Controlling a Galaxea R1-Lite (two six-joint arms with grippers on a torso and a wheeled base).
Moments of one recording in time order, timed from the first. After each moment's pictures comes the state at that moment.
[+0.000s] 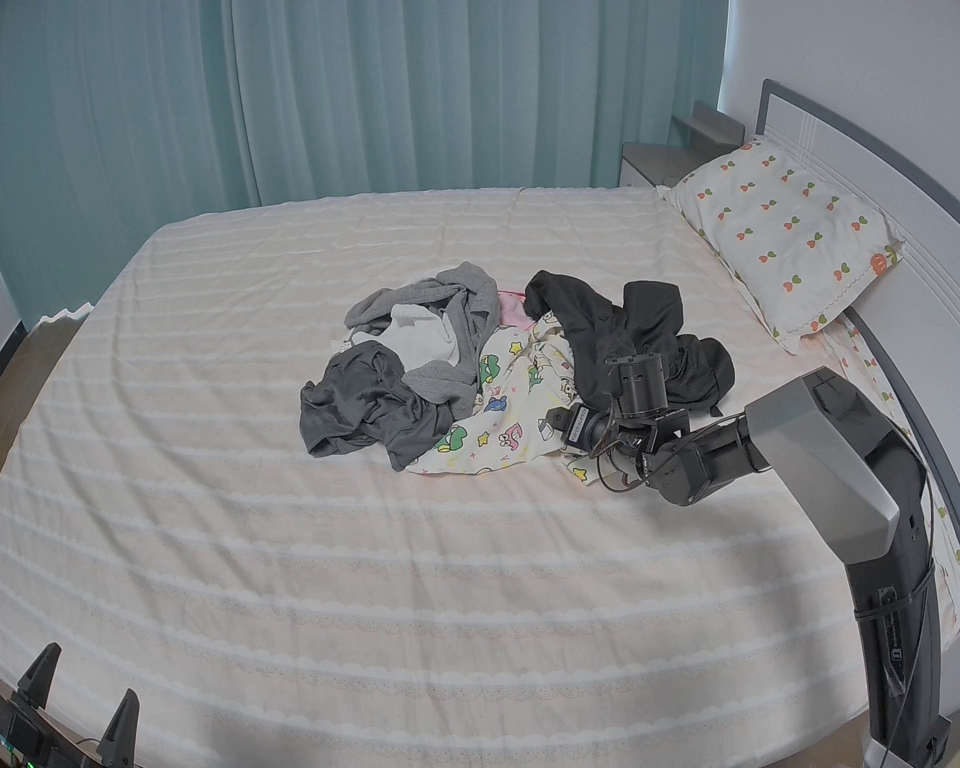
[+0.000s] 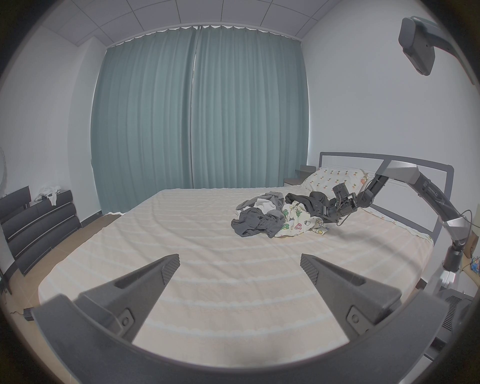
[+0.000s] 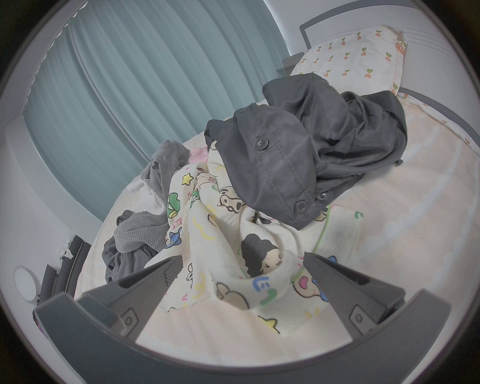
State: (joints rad) left arm 0.01 0.02 -0.02 0.03 -0.06 0.01; right arm 0.44 2.51 -1.63 -0.44 -0.21 0.57
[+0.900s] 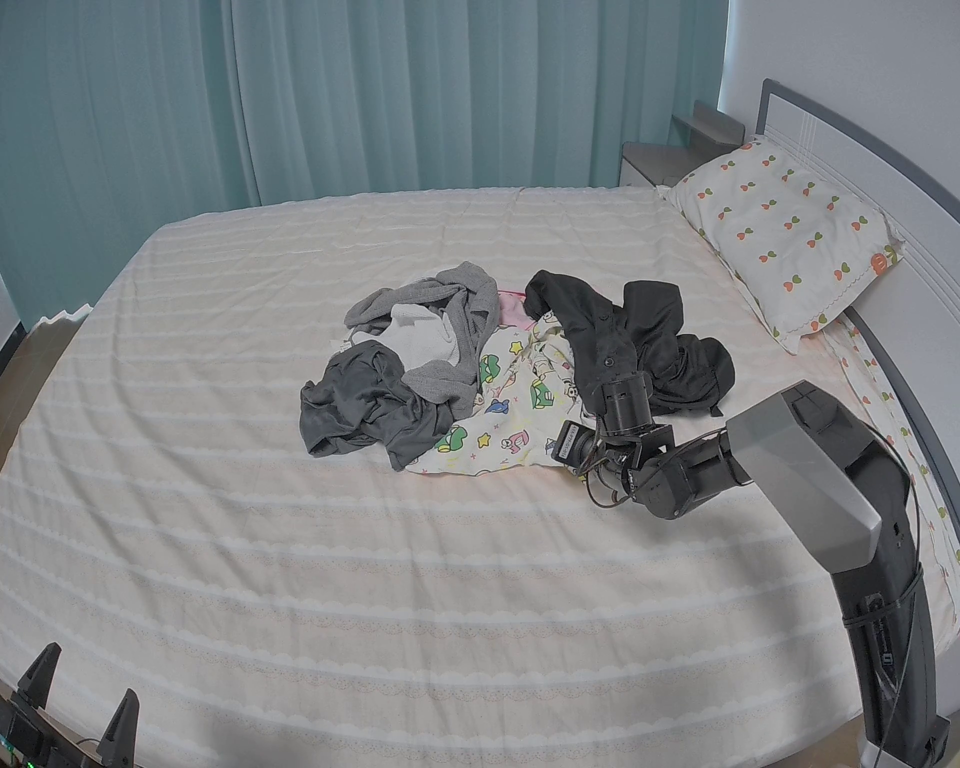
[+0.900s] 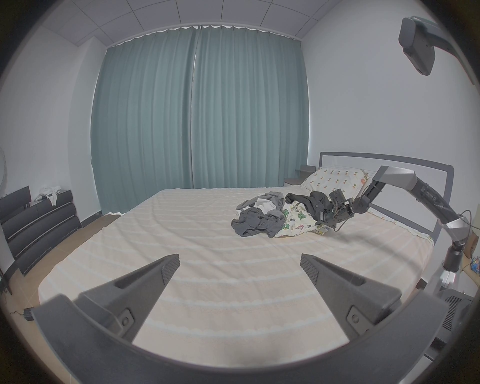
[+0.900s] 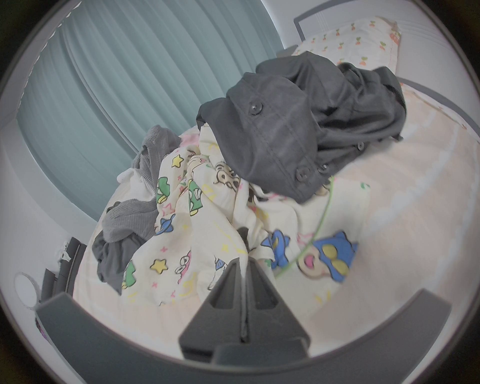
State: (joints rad) left arm 0.01 0.02 -0.02 0.03 -0.06 0.01; right arm 0.46 2.56 -1.65 -0.42 -0.24 0.62
